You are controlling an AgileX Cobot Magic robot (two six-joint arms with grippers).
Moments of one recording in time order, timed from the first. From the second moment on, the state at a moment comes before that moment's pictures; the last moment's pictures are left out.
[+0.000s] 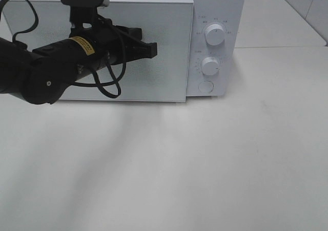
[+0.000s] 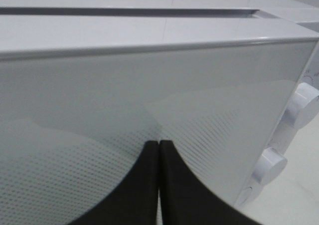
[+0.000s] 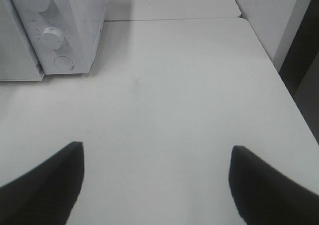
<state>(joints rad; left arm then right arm) -0.61 1.90 -0.94 -0.09 -0.68 -0.07 0.06 0.00 -0.50 -0.13 0.97 0.14</state>
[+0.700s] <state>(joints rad) -0.63 1.99 -1.06 -0.13 -0.62 -0.02 0.06 0.00 -0.50 -0.13 0.97 0.14</state>
